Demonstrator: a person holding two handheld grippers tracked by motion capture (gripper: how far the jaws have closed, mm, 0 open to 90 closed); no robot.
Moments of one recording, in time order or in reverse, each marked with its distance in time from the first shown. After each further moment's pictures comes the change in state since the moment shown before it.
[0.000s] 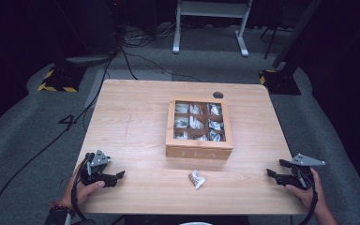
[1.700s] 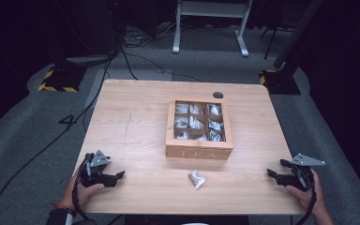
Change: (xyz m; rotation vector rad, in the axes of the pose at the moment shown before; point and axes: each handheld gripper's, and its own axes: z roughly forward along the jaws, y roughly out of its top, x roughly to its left) left arm 0.000 0.000 0.000 -0.001 0.000 -0.002; right arm -0.001 0.000 0.000 0.003 -0.004 0.000
